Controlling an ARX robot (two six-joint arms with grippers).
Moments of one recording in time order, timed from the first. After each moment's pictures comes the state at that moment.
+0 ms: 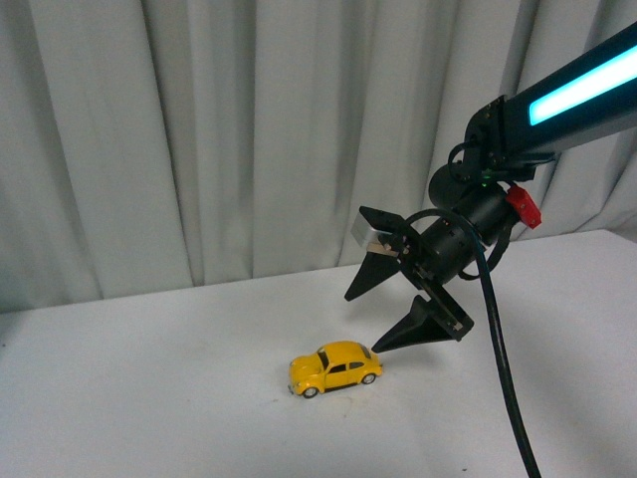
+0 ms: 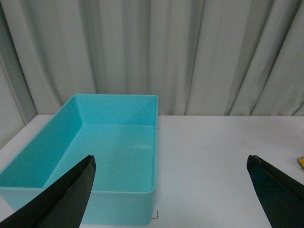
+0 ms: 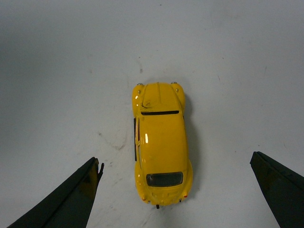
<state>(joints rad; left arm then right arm) 0.00 0.01 0.01 0.00 0.00 0.00 -0.10 2.61 2.16 -1.13 -0.84 -1.69</state>
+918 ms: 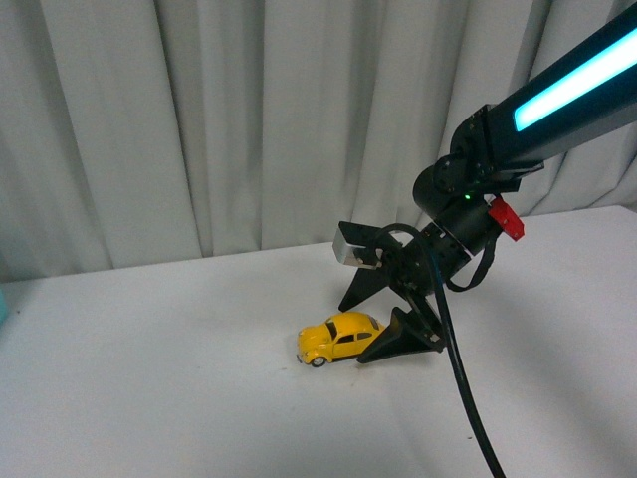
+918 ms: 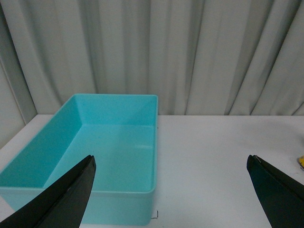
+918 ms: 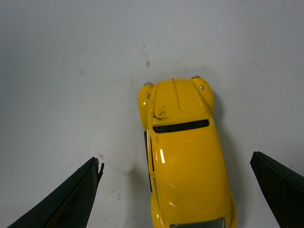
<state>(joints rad) 0.00 0.01 0.01 0.00 0.00 0.00 -0.04 2.61 2.03 -0.95 -0.78 -1.51</state>
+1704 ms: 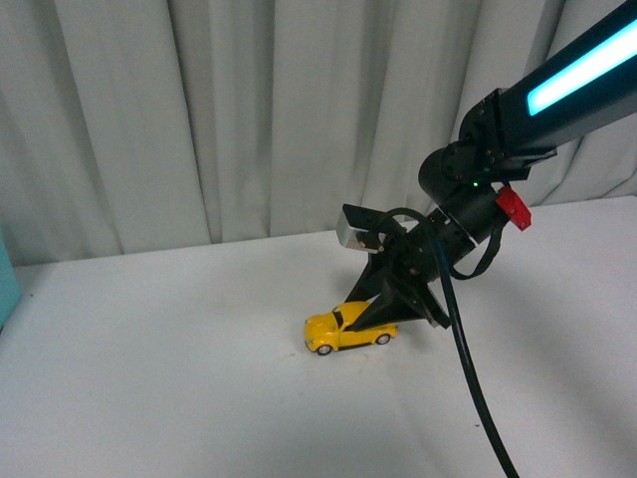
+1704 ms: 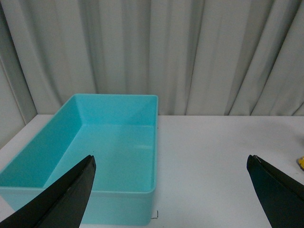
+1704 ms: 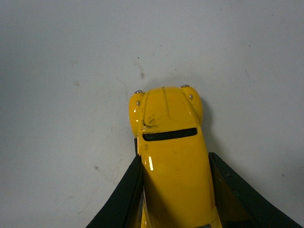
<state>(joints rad) 0.00 0.01 0.01 0.00 0.00 0.00 -0.03 2.60 2.00 -0.90 -0.79 -1.47</state>
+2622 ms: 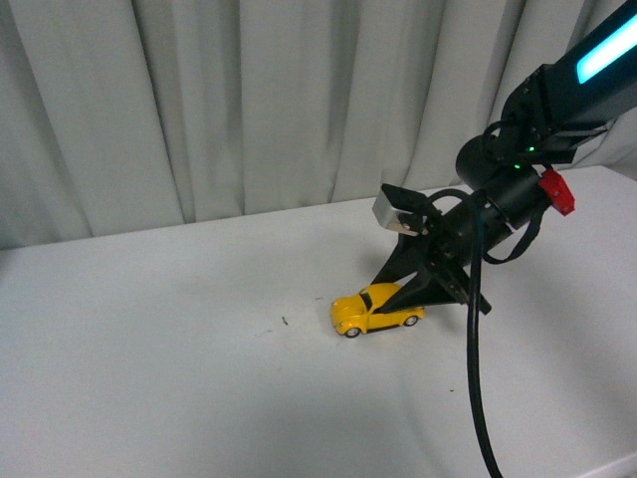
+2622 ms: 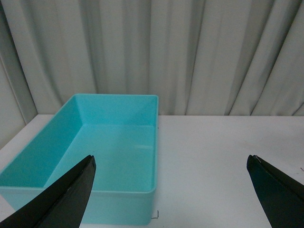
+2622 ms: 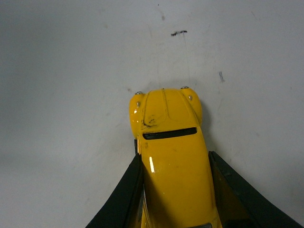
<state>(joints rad) 0.00 0.01 0.01 0.00 0.00 0.00 -0.18 2.51 1.78 -0.86 -0.82 -1.61</state>
